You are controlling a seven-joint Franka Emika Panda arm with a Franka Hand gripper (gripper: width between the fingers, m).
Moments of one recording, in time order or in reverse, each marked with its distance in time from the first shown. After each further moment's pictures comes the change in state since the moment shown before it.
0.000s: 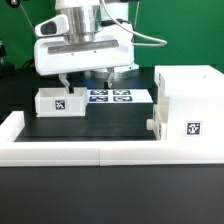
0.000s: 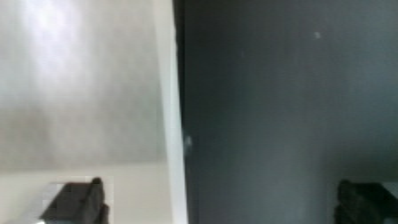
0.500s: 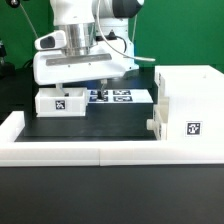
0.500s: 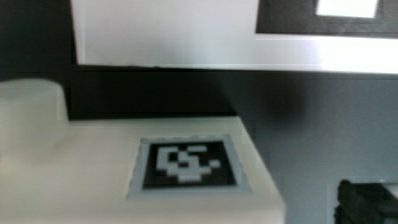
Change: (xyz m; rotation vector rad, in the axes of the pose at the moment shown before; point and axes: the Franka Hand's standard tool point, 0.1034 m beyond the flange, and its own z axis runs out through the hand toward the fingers) arm -0.040 0.018 0.027 -0.019 0.002 -0.051
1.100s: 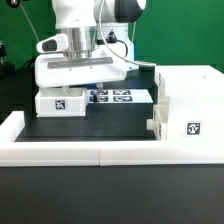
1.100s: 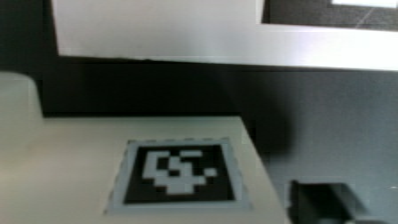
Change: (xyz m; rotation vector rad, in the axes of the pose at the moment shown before) arm 0.005 -0.002 0.005 -0.004 0.014 -0.012
